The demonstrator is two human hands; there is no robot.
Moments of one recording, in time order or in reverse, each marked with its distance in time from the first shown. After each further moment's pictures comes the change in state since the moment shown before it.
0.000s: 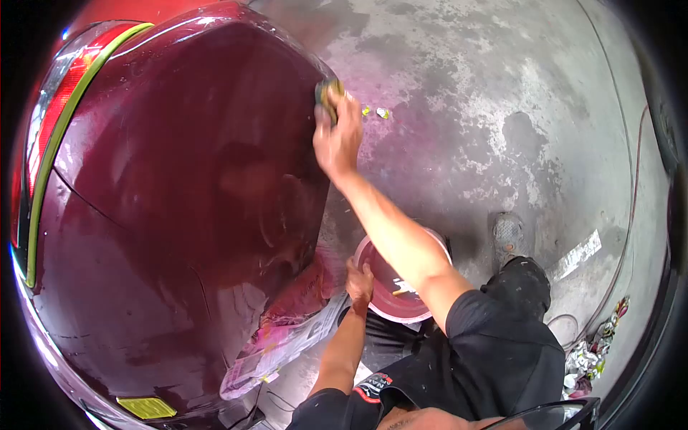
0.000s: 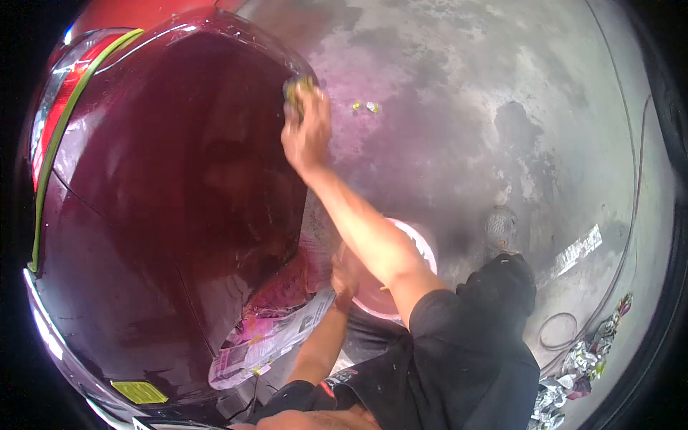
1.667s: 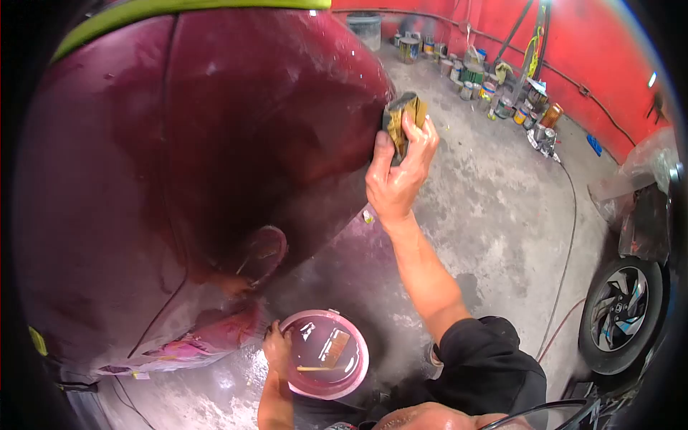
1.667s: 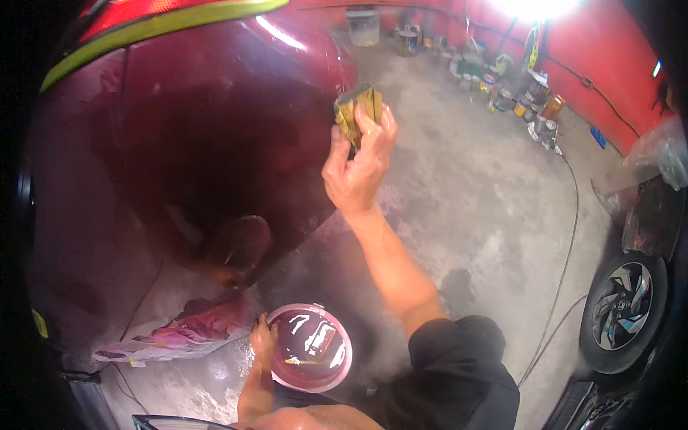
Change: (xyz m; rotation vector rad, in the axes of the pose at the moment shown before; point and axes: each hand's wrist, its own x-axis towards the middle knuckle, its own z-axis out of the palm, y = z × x) left_hand -0.015 0.032 -0.014 -0.048 0.166 -0.179; right_hand 0.131 -0.088 0.024 -0.019 -0.296 -0.773
